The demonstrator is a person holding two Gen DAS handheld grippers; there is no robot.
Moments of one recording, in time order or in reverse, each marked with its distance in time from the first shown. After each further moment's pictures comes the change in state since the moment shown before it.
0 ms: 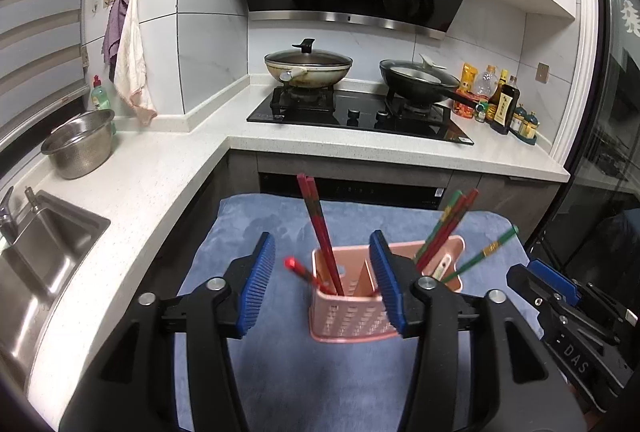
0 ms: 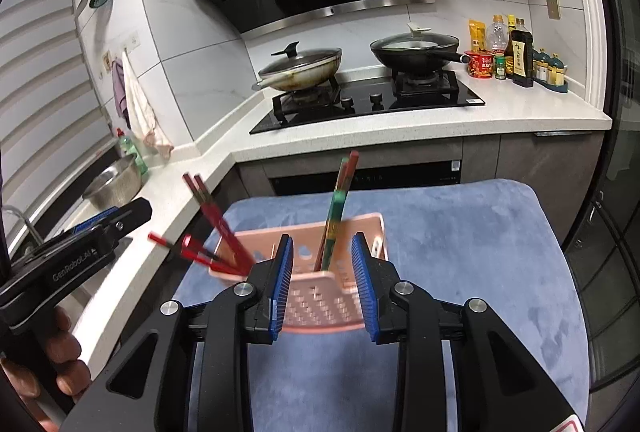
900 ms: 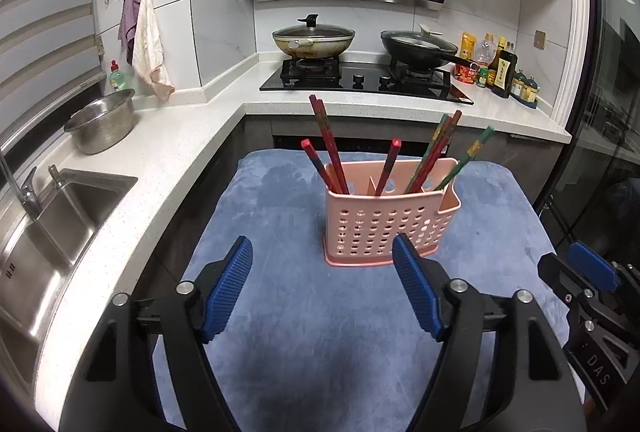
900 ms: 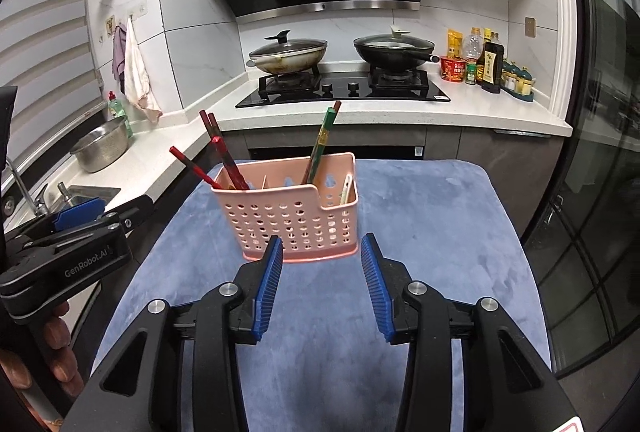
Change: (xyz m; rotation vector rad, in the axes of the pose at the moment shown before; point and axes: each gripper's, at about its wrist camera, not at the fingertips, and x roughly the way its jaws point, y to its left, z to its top) left arm -0.054 -0.005 -0.069 0.044 0.073 0.047; right arm -0.075 0.020 -0.067 -0.081 0.014 -0.132
